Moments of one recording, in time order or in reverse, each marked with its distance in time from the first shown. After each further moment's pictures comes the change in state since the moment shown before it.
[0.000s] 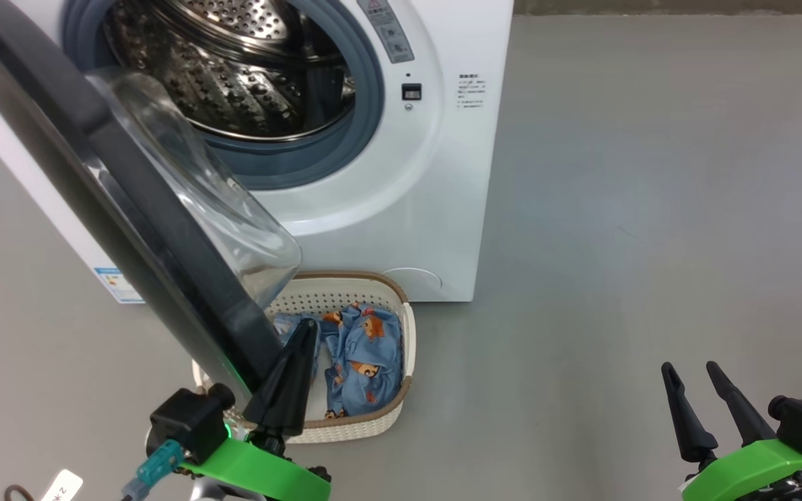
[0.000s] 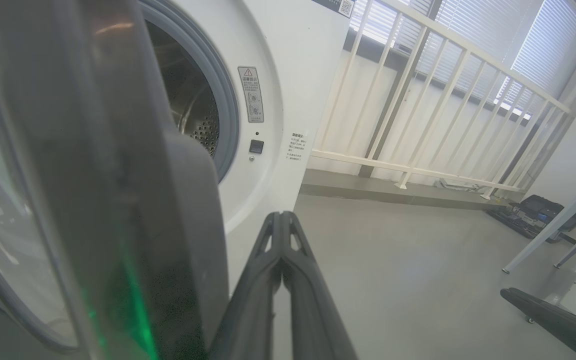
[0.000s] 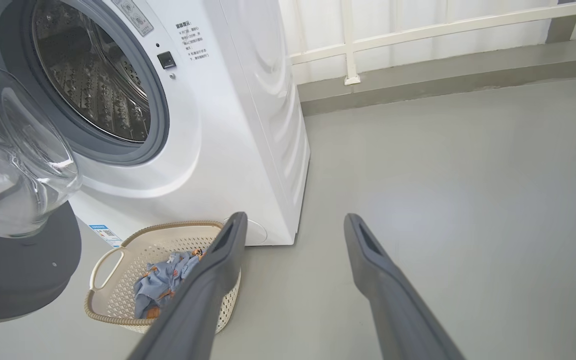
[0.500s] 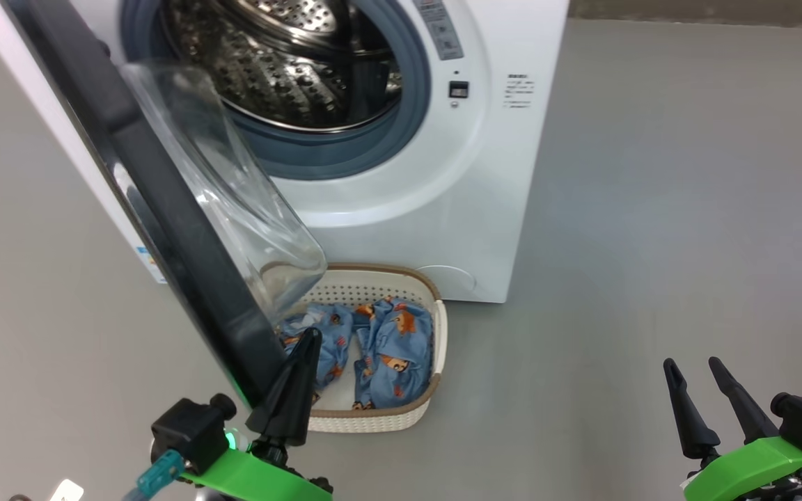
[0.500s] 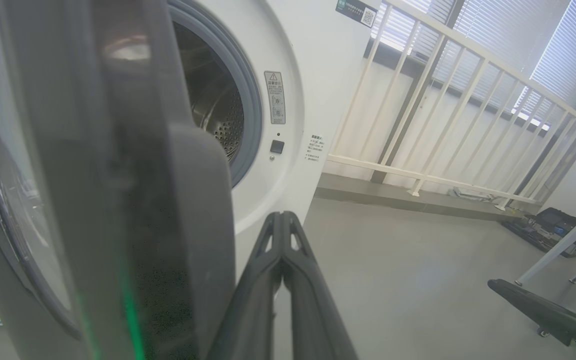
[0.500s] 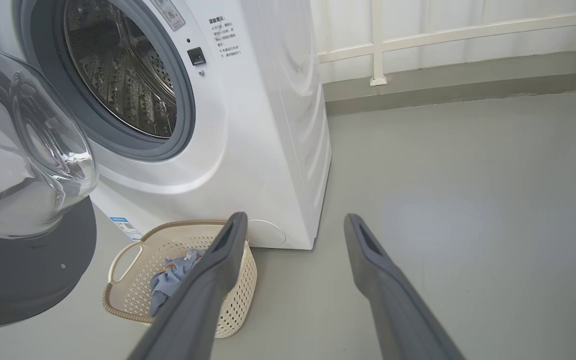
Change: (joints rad) left arm 0.023 -0.017 0.018 0.000 0.002 -0.025 -0.001; right arm 0.000 -0.004 -0.003 -0.016 -0.007 0.000 0.000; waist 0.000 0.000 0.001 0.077
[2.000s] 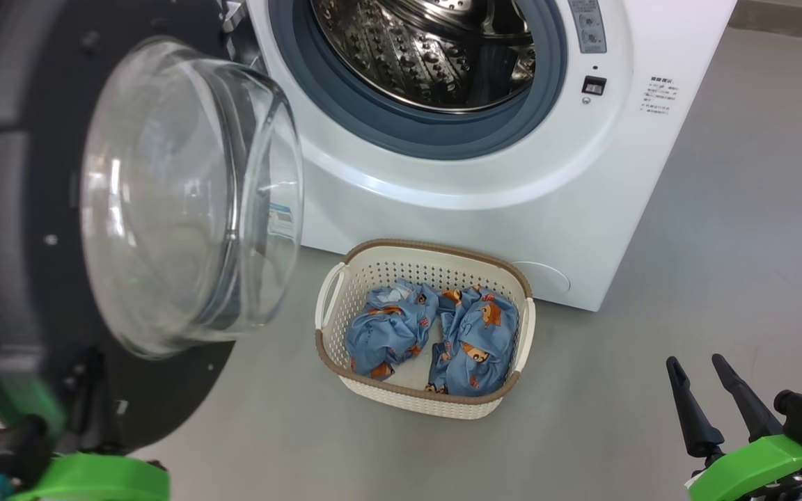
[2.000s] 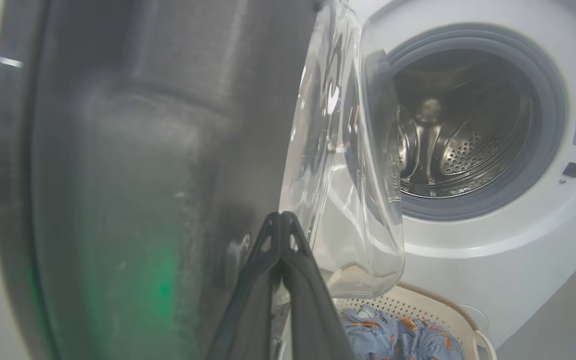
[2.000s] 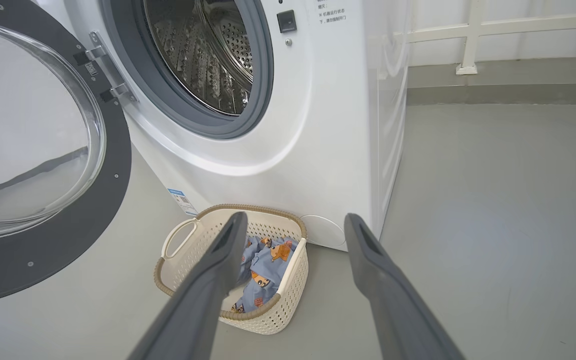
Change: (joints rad) left arm 0.056 0.091 0.326 0.039 0.050 0.159 0.000; right arm 0.000 -0.021 0.012 -0.008 0.000 0.000 0.000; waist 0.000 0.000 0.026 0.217
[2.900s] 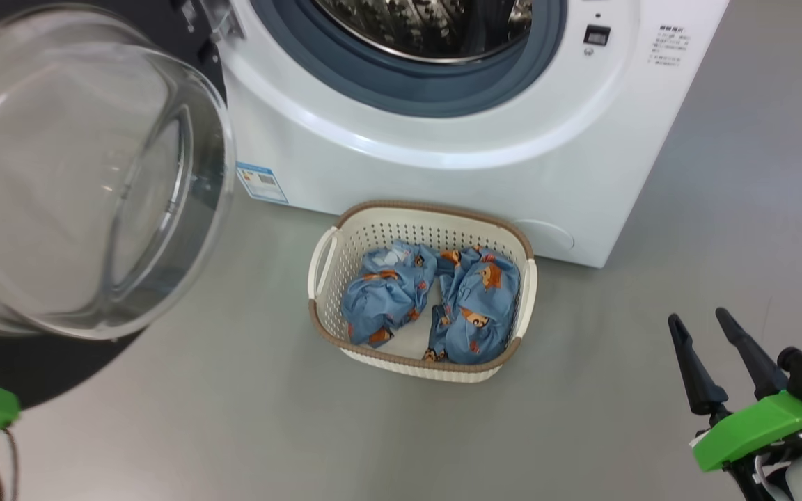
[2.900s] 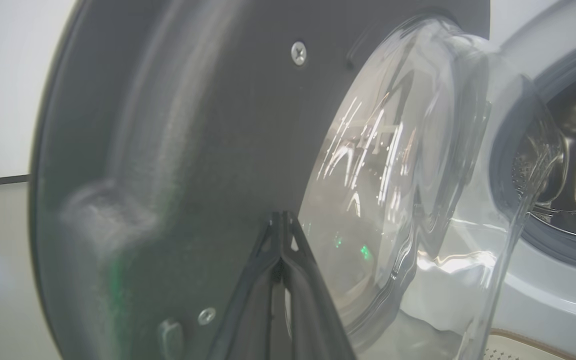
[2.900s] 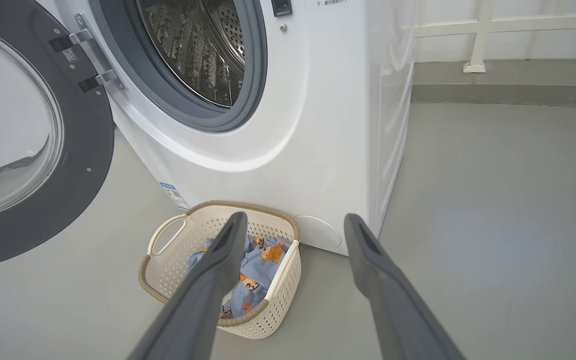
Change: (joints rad) left arm -0.251 0.106 0.251 0.256 0.067 -0.010 0.000; right arm -0.078 -0.038 0.026 -0.005 -0.019 0.000 0.000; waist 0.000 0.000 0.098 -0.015
